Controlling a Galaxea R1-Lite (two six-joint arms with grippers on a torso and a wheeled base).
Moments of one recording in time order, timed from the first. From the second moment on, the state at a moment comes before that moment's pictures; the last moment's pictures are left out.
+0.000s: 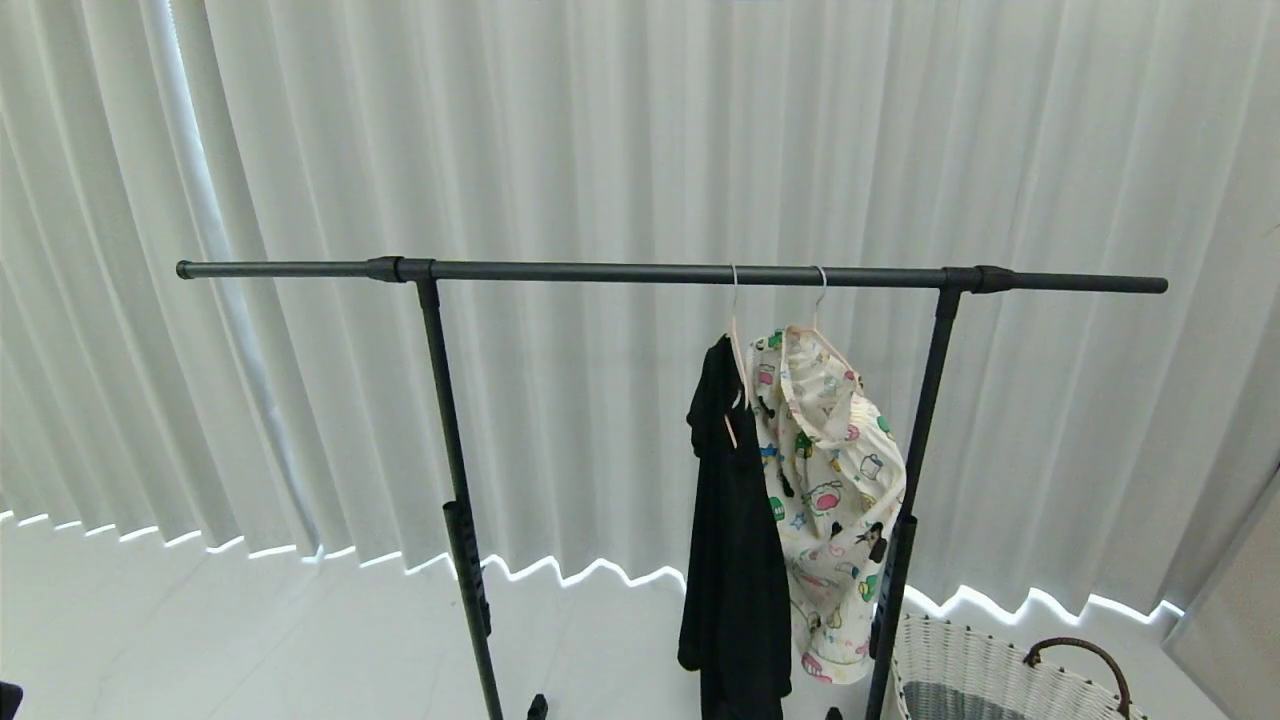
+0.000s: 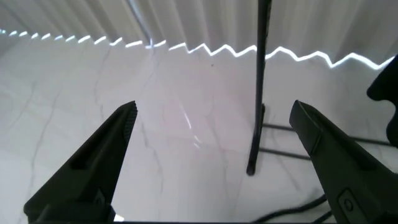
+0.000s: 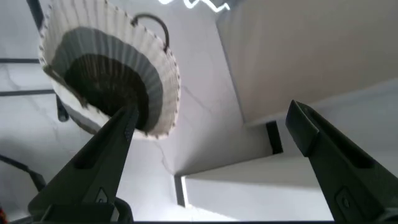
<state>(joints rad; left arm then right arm) 0.27 0.72 -0.01 -0.21 0.01 0.27 -0.05 0.80 -0.51 0.40 -0.44 -0.26</state>
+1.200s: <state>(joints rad) 0.07 0.28 0.00 -0.06 0.05 0.20 -0.10 0.32 -0.07 0.09 -0.43 -0.28</state>
